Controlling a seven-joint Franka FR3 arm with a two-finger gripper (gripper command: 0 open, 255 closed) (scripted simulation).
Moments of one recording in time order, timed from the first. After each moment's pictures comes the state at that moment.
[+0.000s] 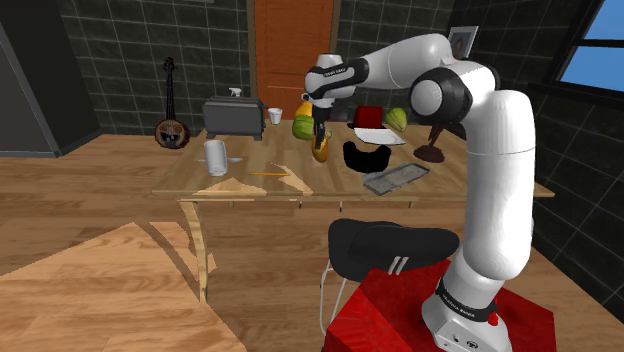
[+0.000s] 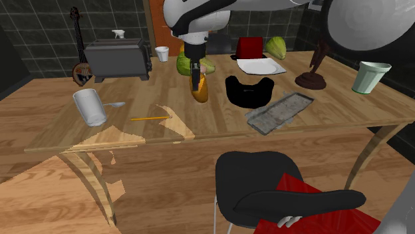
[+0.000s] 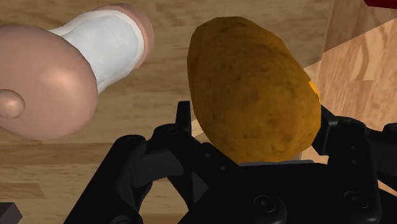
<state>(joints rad) -0.05 0.37 -0.28 -1.55 0.12 1.97 -1.12</state>
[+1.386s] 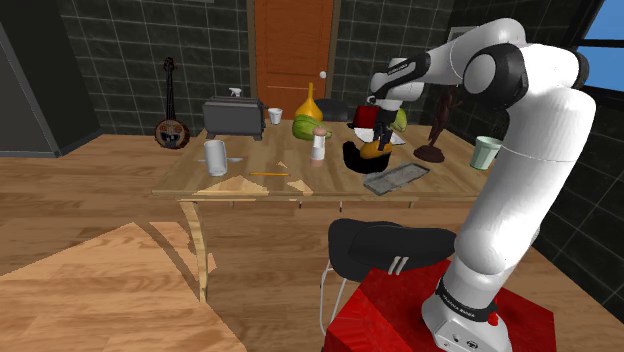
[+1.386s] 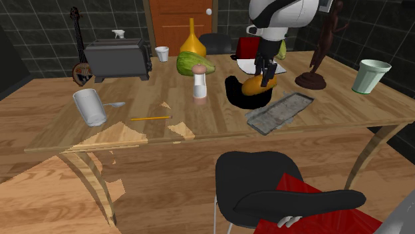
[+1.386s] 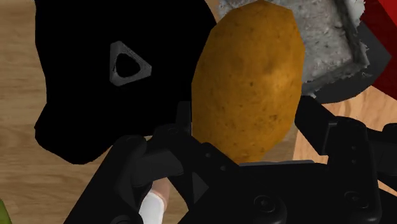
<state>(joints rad) -0.25 0.07 -0.45 -1.94 0.08 2.06 -1.49</state>
